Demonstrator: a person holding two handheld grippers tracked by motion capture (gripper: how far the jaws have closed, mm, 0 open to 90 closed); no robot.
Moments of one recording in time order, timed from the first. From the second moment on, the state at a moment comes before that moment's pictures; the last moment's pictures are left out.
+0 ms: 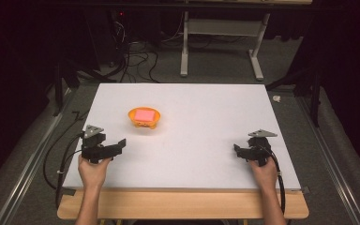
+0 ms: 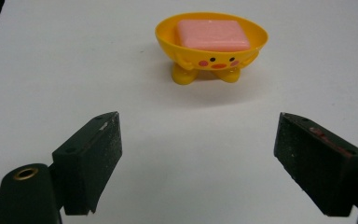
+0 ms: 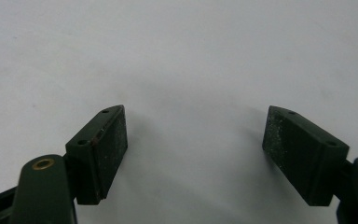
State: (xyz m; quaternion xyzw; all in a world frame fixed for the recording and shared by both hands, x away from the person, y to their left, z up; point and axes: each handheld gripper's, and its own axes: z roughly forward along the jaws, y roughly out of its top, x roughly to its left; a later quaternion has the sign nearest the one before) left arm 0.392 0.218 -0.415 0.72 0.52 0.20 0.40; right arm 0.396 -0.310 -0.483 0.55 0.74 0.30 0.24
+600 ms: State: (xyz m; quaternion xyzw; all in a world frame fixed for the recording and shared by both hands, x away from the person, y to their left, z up) left arm 0.403 0.206 -0.433 0.74 0.52 0.19 0.38; right arm 0.396 -0.310 -0.483 0.55 0.74 0.30 0.24
